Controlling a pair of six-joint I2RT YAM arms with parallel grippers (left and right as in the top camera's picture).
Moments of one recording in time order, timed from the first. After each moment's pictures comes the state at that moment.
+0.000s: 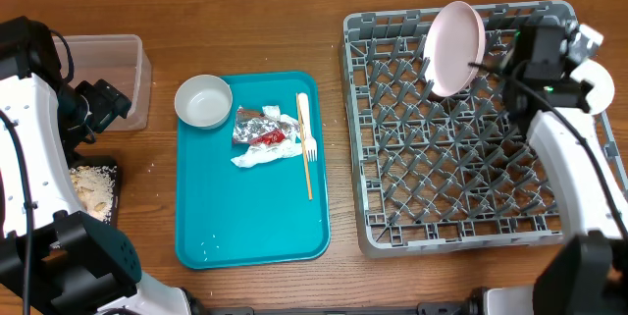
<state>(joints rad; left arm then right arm) 0.41 1.77 1.74 -1.44 -0.02 -0.53 -0.08 1.56 1.24 -0.46 0.60 0.43</state>
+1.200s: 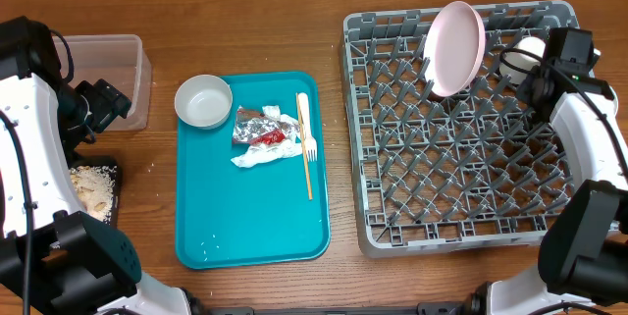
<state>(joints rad) 0.41 1.77 1.74 -1.44 -0.02 -0.53 -0.25 1.75 1.29 -0.59 0.34 0.31</state>
